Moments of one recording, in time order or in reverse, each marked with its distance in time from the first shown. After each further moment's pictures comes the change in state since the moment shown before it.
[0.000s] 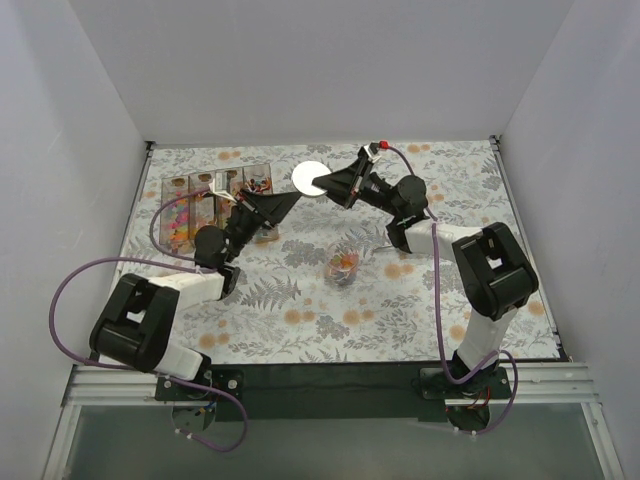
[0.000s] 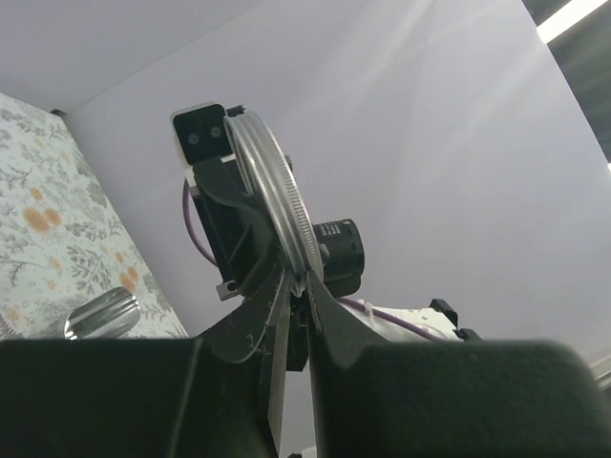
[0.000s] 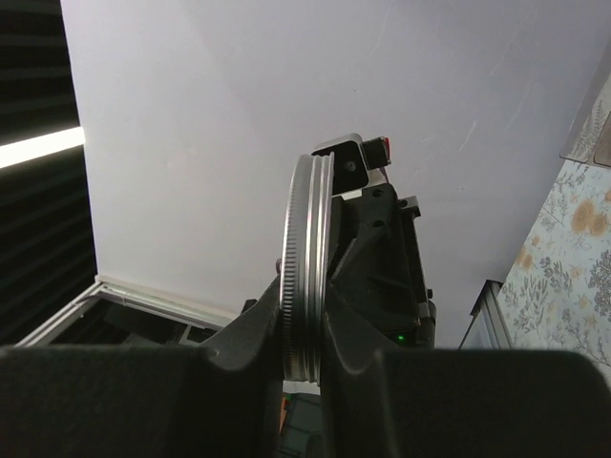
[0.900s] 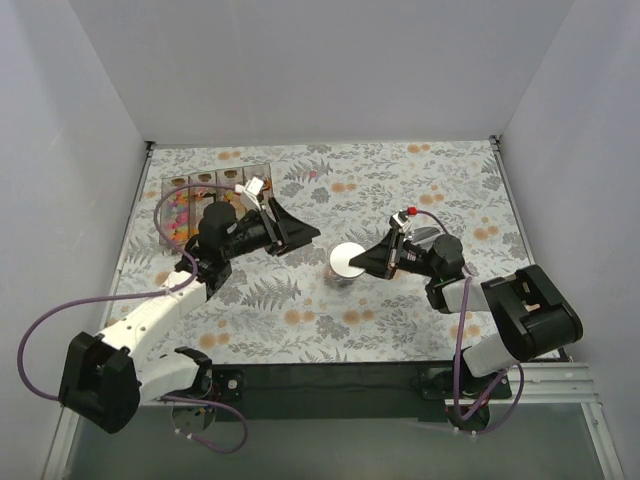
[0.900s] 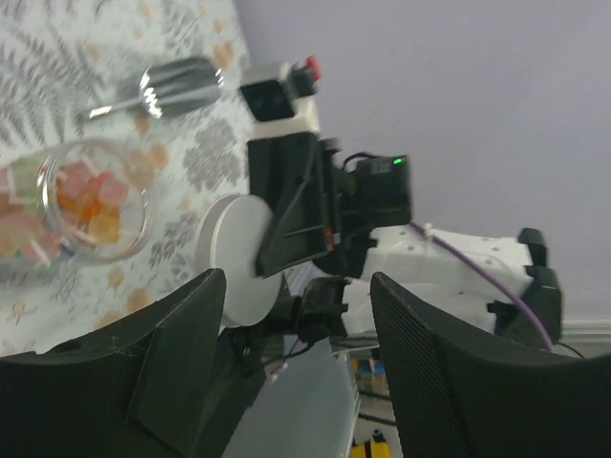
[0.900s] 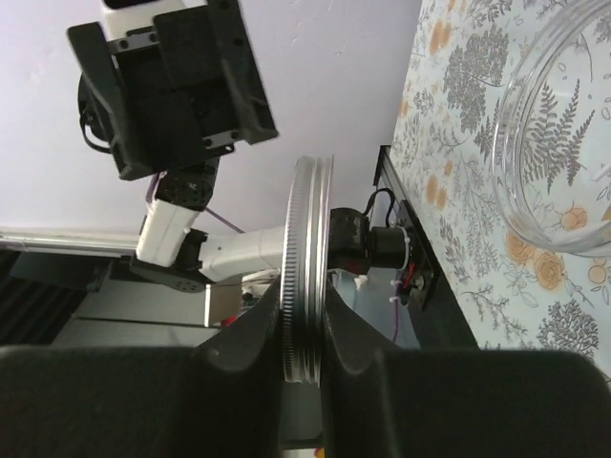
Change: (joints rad) left arm -0.053 -0.367 0.174 -1.083 0.254 0.278; right arm -0.121 -0.312 -0.666 0.038 -0.236 -0.187
